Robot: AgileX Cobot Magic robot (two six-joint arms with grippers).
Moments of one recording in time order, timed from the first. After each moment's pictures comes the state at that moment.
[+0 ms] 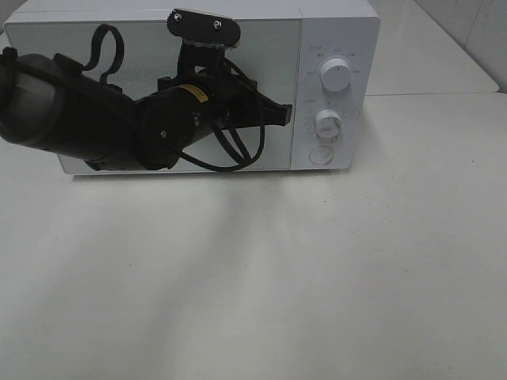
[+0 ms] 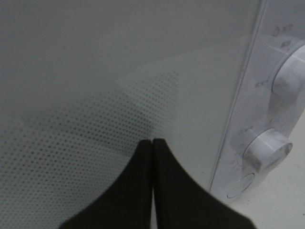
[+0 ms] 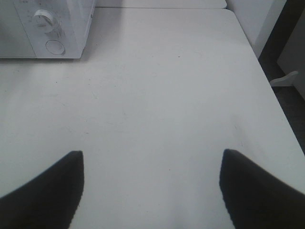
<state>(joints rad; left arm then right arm) -0.72 2.05 -1.17 -0.45 -0.55 0.31 0.04 0.00 -0.50 -0.09 1.04 0.04</state>
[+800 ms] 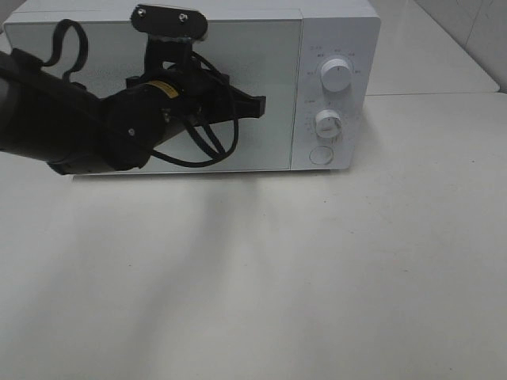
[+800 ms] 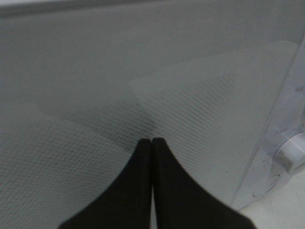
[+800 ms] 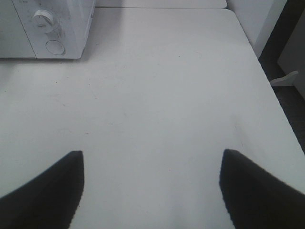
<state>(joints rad) -0.71 1.97 -1.06 -0.50 -0.60 0.31 0.04 0.00 -0.50 -0.09 1.04 0.04</state>
